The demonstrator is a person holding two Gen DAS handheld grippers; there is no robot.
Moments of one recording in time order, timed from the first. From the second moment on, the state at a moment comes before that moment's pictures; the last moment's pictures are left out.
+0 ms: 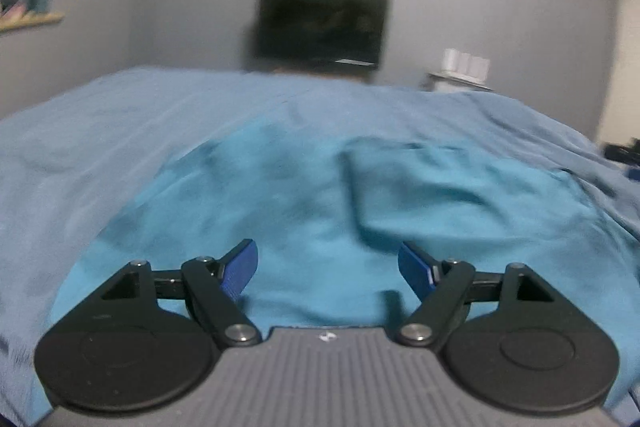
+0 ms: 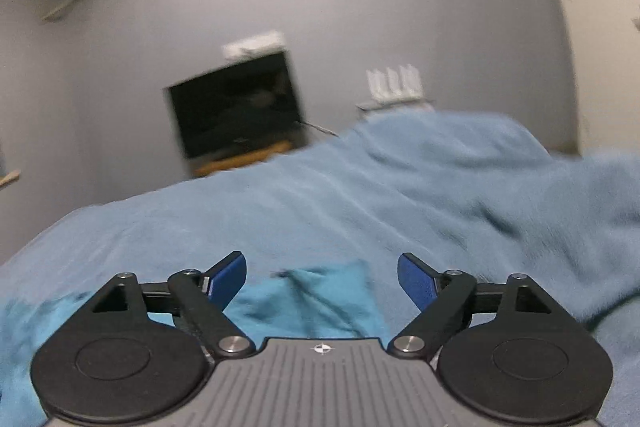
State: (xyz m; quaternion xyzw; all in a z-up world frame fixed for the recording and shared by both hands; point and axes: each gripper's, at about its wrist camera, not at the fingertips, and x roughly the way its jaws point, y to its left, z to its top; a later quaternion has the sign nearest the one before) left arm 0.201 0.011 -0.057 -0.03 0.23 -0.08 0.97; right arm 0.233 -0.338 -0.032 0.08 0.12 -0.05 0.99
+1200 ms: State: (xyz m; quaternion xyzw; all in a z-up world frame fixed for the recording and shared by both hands) left arm 0.132 0.019 -0.098 0.02 0.34 -0.04 0.94; right arm 0.142 -0.284 -0.120 0.00 0.30 0.00 0.95
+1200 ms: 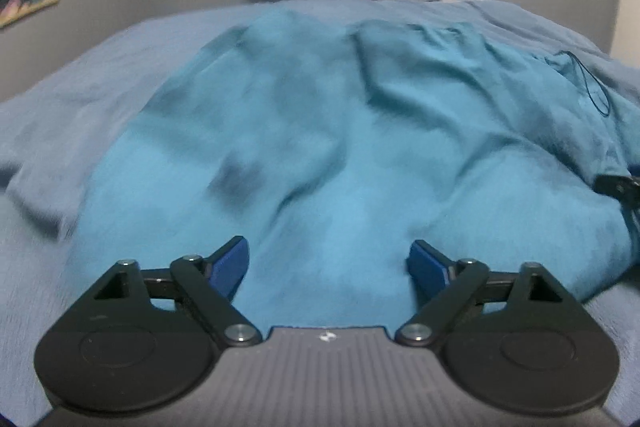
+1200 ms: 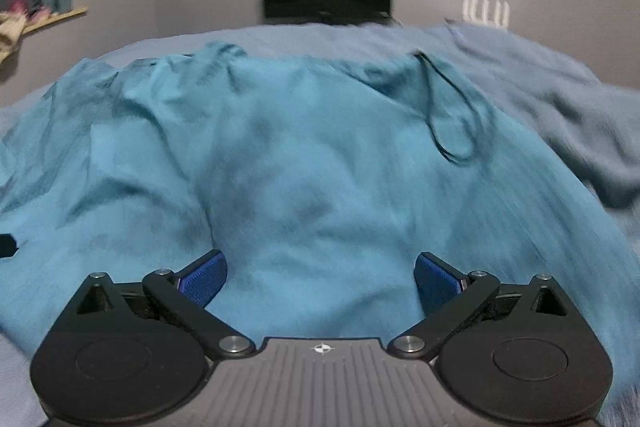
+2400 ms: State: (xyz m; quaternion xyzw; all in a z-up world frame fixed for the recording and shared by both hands) left arm 0.112 -0.069 -0.126 0.10 0.29 -0.10 0.95; right arm 0.061 -0.355 -0.138 0.31 0.29 -0.08 0.91
